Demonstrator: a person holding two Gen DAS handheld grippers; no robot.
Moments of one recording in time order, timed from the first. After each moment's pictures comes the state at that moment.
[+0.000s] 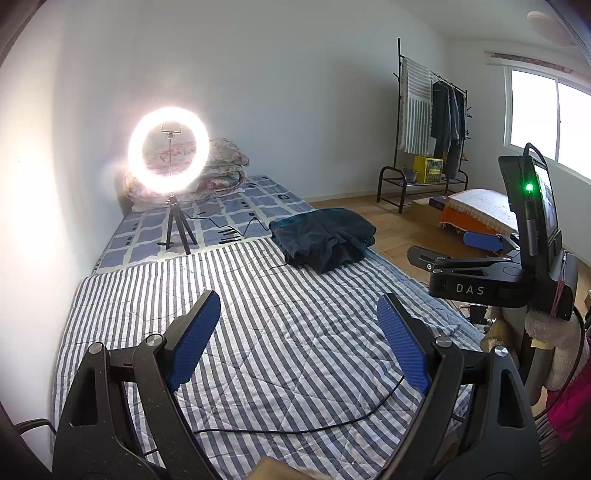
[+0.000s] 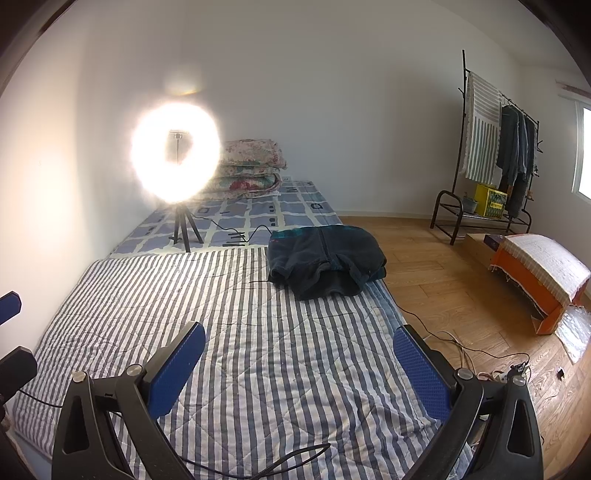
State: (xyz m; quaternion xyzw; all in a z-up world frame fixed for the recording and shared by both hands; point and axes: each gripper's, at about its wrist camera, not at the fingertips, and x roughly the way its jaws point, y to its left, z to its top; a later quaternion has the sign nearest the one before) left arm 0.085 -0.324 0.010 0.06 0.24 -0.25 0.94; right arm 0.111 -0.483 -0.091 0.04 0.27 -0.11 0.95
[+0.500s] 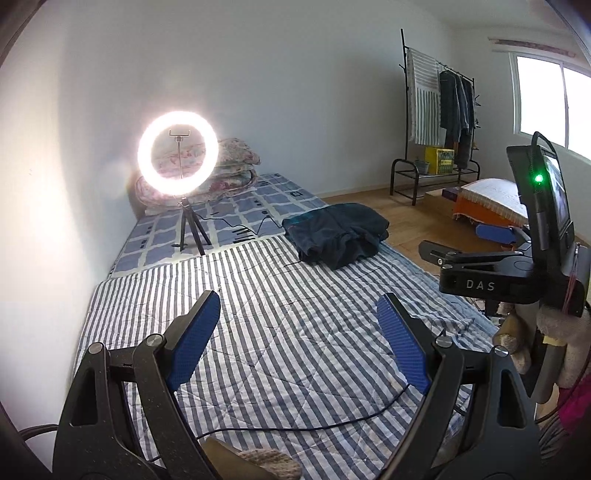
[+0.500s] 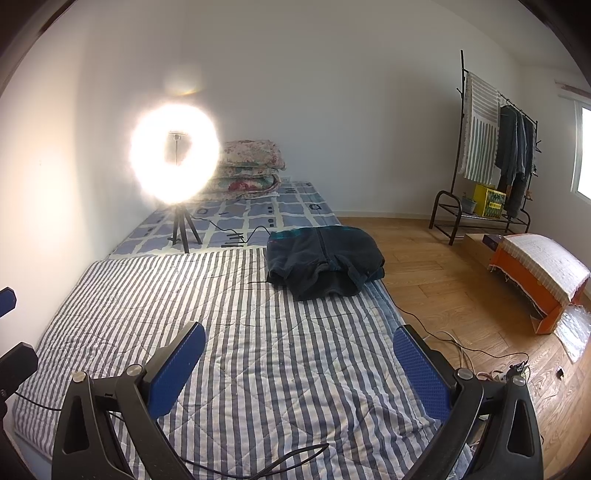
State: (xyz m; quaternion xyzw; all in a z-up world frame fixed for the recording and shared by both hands) left arm 0.084 -0.331 0.016 0.08 0.24 -0.22 0.94; right arm 0.110 -0.482 -0.091 0.05 0.27 -0.12 0.95
